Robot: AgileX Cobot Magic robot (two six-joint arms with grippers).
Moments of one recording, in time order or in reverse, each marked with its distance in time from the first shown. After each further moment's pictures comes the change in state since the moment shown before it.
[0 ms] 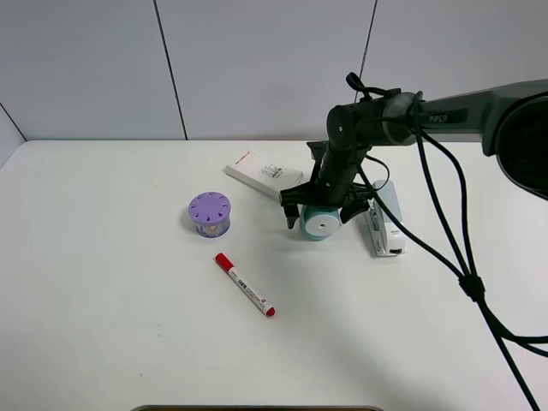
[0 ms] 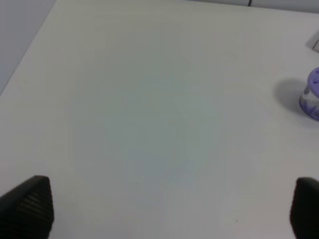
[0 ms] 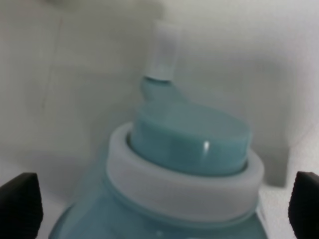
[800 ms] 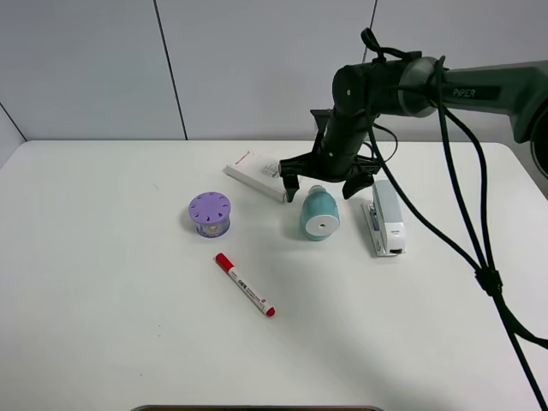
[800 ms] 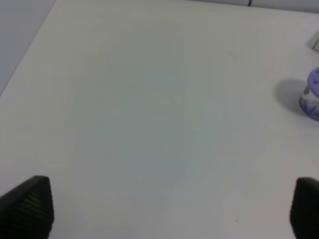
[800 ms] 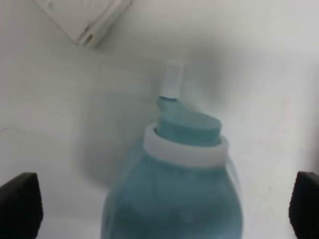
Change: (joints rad) left arm 0.000 0.000 0.000 0.000 0.000 0.000; right arm 0.001 -0.087 -0.085 -0.020 0.114 0.045
